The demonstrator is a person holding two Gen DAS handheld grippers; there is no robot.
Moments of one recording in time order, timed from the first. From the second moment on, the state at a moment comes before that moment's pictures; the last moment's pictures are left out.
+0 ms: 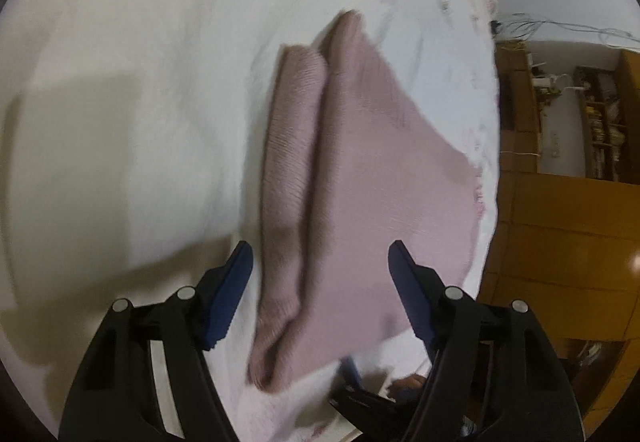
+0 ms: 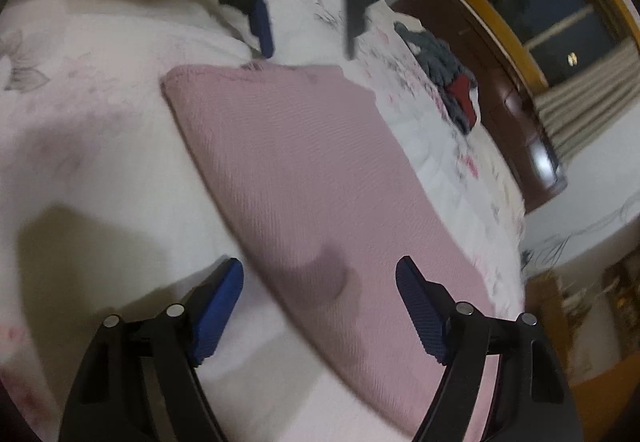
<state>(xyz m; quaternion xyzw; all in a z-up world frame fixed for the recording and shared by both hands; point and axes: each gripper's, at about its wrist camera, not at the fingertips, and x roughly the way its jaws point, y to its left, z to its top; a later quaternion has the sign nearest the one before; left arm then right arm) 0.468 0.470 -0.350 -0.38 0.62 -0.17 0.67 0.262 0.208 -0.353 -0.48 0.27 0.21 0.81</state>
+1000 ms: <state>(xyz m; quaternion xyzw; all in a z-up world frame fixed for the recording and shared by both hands) 0.509 0.454 -0.367 -0.43 0.62 -0.21 0.63 0.301 0.259 -0.292 -0.38 0.24 0.22 0.87</state>
